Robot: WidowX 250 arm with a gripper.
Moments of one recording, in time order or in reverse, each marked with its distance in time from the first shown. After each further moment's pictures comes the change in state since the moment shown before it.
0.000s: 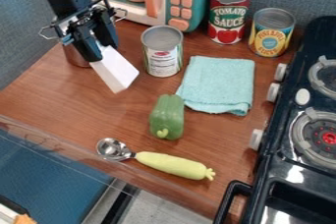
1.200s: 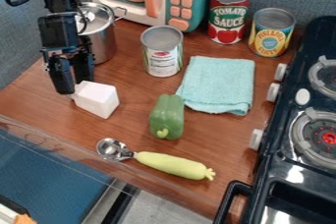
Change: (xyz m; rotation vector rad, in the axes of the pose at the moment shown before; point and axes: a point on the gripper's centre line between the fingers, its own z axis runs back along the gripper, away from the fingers) arm 0.054 0.021 -0.036 0.345 -0.199 0.159
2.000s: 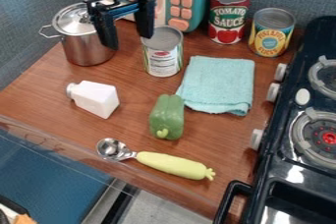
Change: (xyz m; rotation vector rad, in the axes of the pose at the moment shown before) arm -0.100 0.000 0.070 -0.257 -0.231 -0.483
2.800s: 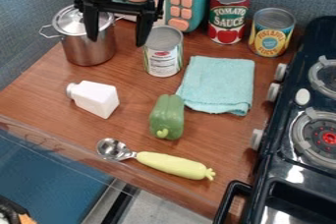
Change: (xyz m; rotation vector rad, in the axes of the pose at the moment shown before) arm -0.014 0.019 0.021 0.130 -0.318 -0.580
